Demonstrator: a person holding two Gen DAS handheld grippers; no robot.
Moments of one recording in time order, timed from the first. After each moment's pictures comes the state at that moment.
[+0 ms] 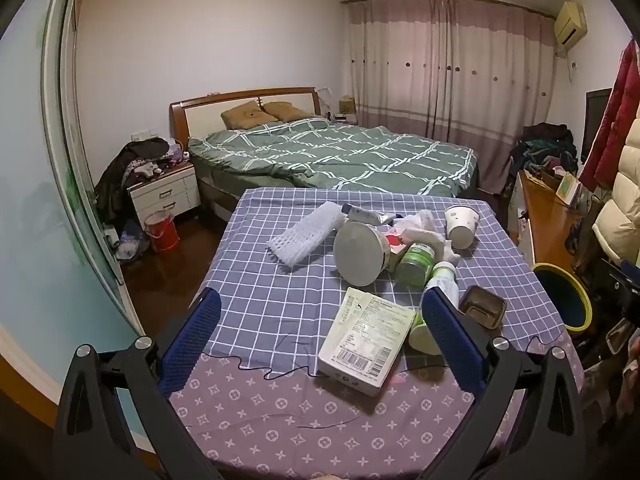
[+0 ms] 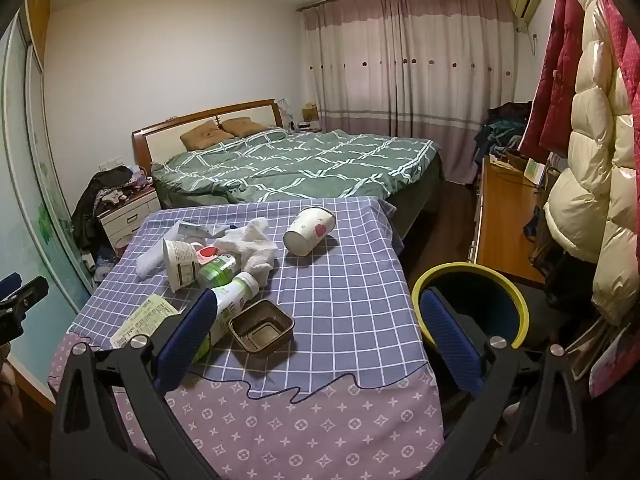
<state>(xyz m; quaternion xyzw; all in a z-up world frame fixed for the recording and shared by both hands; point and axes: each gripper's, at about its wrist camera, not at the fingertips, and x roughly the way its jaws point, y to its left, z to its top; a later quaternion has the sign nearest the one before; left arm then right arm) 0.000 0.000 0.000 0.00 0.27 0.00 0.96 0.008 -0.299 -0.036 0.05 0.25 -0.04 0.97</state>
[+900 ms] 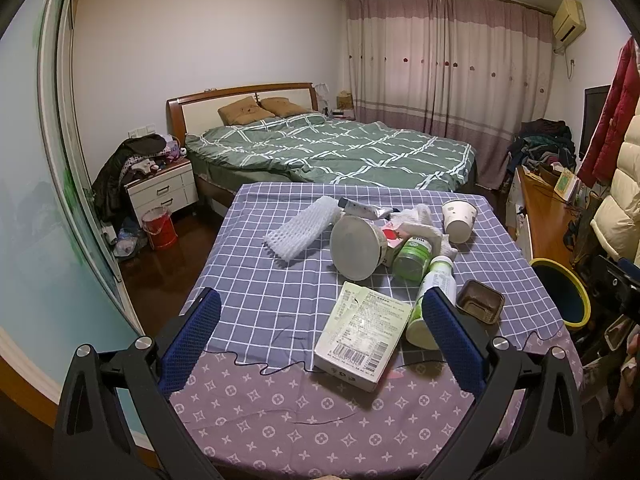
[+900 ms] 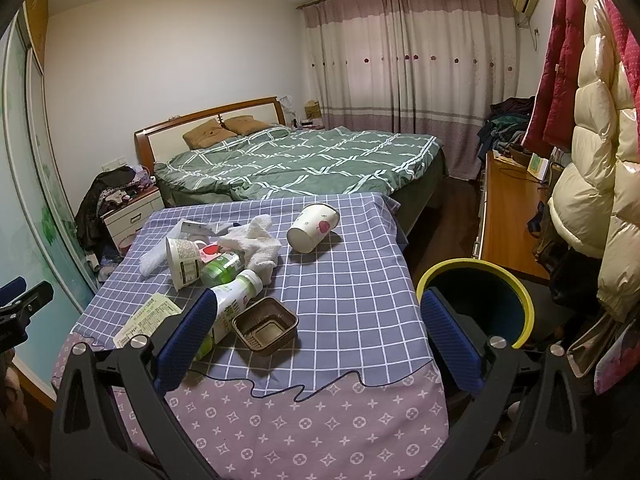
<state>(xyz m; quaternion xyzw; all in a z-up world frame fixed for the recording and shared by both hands) 0.001 -0.003 -0.005 0.01 0.28 -0.01 0.96 0.009 -0.299 -0.040 0.06 0.25 -0.03 0.97</state>
